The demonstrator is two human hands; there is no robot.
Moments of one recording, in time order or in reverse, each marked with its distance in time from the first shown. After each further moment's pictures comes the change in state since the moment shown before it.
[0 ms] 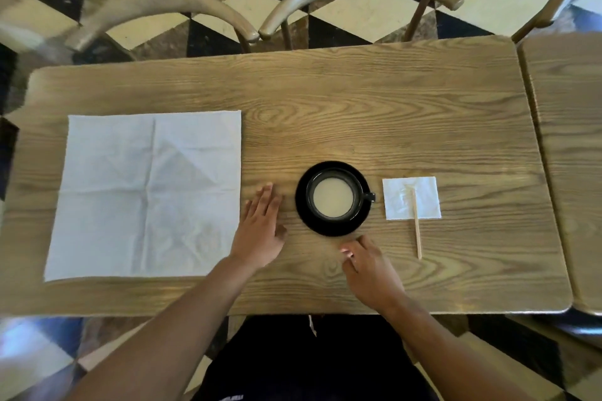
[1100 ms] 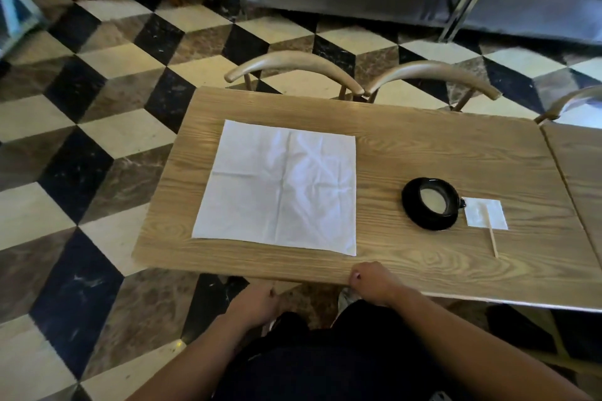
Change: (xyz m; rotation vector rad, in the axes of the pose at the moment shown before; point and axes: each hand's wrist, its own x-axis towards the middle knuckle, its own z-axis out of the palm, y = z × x) left_hand -0.246 -0.235 -0.022 -0.242 -0.250 -0.183; right_hand -0.050 -0.213 0.145 -0.423 -0.230 0.072
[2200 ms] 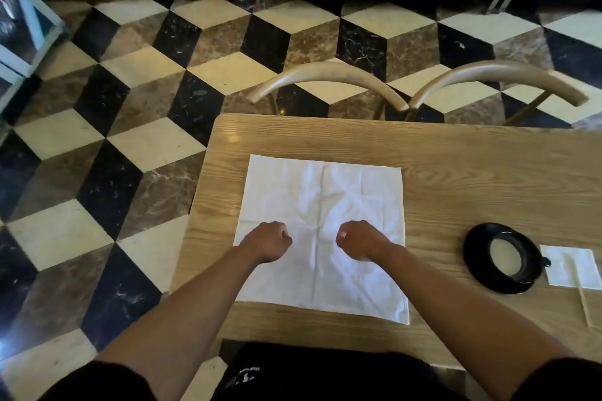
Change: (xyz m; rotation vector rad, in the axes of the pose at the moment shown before) left_hand 0.149 0.002 -0.229 0.034 0.086 -0.047; right_hand 0.169 -0.128 -0.139 0.091 -0.071 -0.068
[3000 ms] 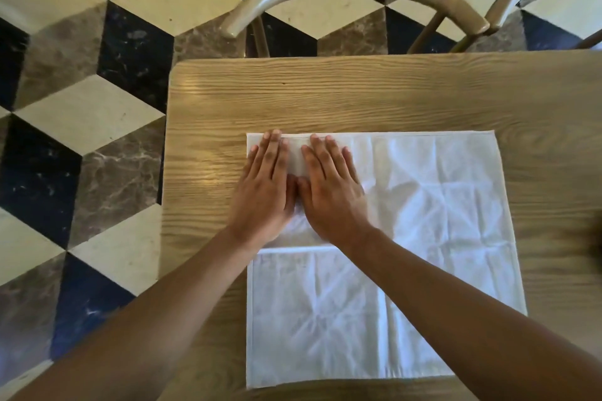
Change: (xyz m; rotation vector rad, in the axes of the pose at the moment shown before) left_hand 0.182 -0.092 -0.019 0.226 0.696 0.573; right_hand 0.197 -0.109 0.067 -0.111 0.909 -0.224
